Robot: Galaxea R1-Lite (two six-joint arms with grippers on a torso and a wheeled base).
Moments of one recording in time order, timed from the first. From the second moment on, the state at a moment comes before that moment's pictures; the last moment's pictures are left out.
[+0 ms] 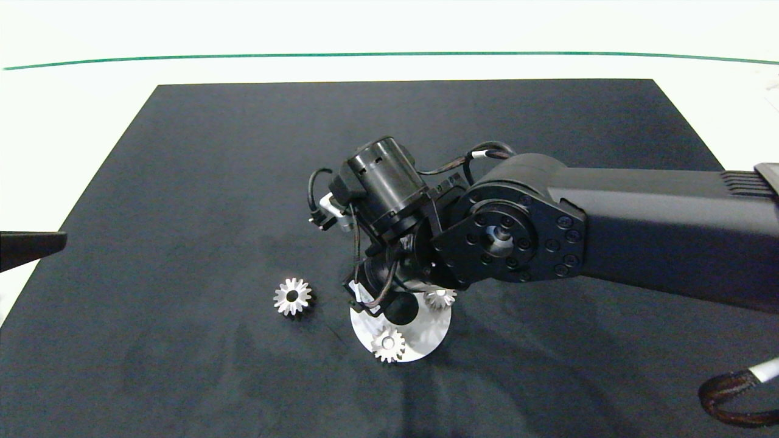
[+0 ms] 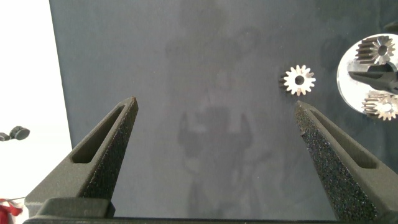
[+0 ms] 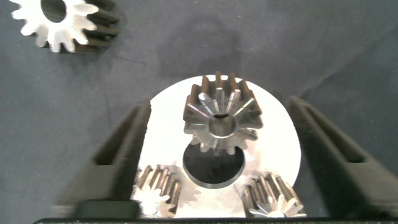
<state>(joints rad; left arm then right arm) -0.32 1.01 -1.32 0.76 0.28 0.00 0.93 2.18 -1.99 0.60 -0.35 -0.11</state>
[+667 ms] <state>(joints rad) -0.32 1.01 -1.32 0.76 0.28 0.01 0.92 2.07 -1.95 0.60 -0.37 -0.11</state>
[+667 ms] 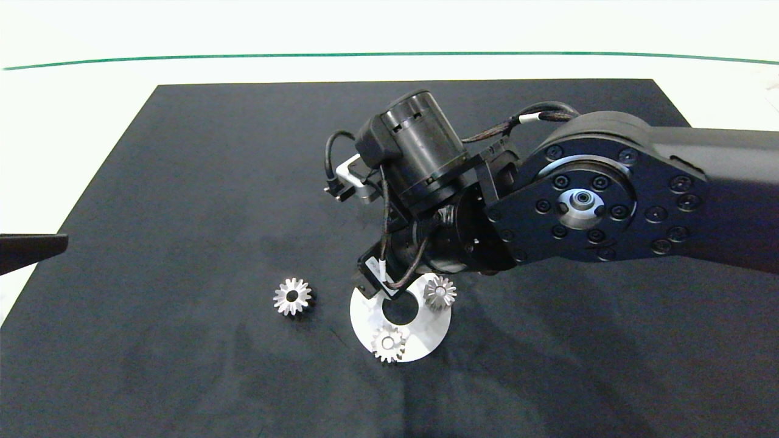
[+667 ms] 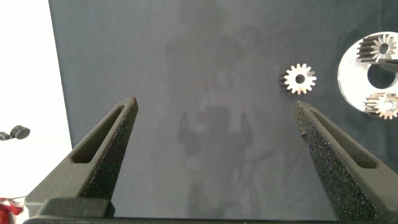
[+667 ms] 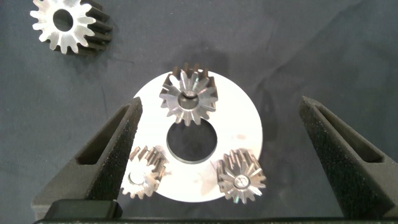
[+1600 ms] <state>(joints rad) -0.34 1.01 -1.32 0.76 0.28 0.01 0.88 2.09 -1.96 0.56 -0.37 -0.12</state>
